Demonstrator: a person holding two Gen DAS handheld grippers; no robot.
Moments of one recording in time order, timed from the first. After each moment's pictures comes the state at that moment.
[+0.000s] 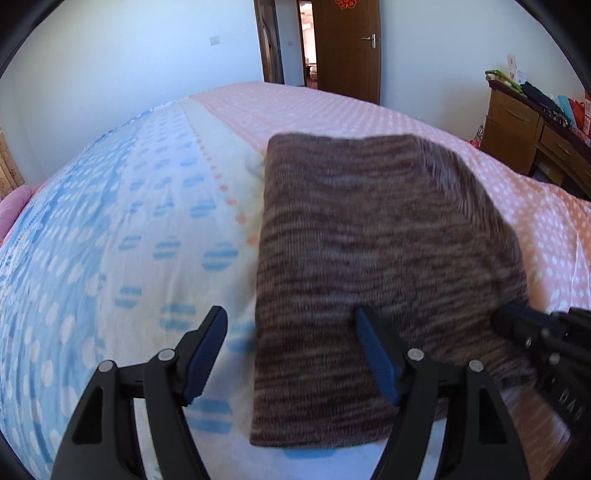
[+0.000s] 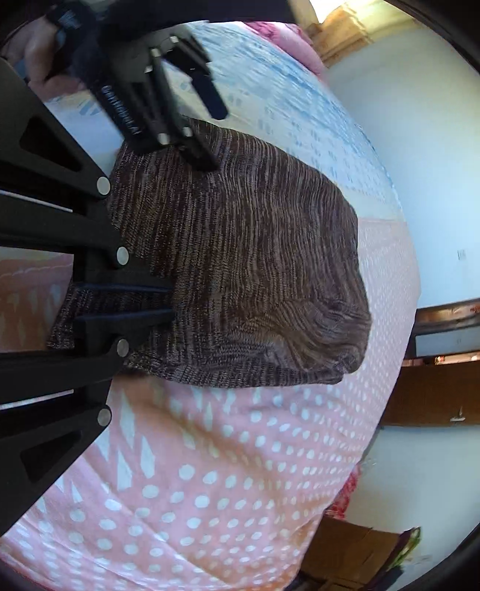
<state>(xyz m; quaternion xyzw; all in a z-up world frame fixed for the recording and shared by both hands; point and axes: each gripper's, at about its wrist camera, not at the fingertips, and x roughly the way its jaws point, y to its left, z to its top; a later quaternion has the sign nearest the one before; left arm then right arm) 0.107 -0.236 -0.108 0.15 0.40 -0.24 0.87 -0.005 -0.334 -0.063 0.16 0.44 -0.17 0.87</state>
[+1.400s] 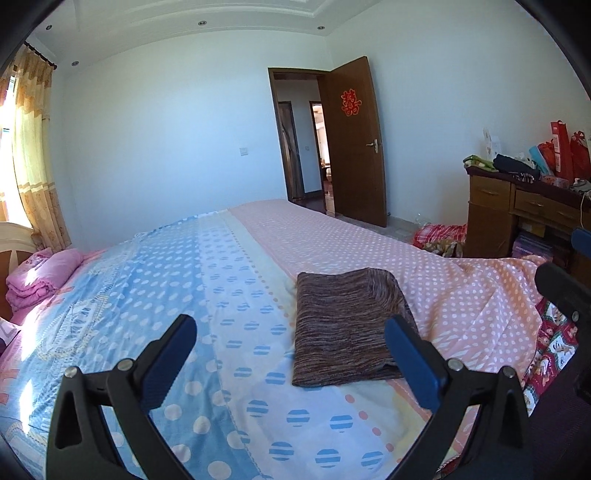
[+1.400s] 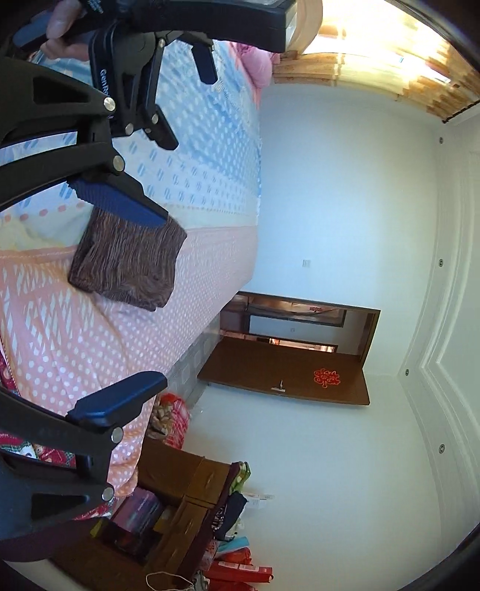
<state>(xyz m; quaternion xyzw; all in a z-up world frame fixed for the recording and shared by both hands) -0.055 -0.153 0.052 0.11 0.19 -0.23 0.95 -0.202 -0.216 0.128 -0.05 0.15 -0.23 0.96</state>
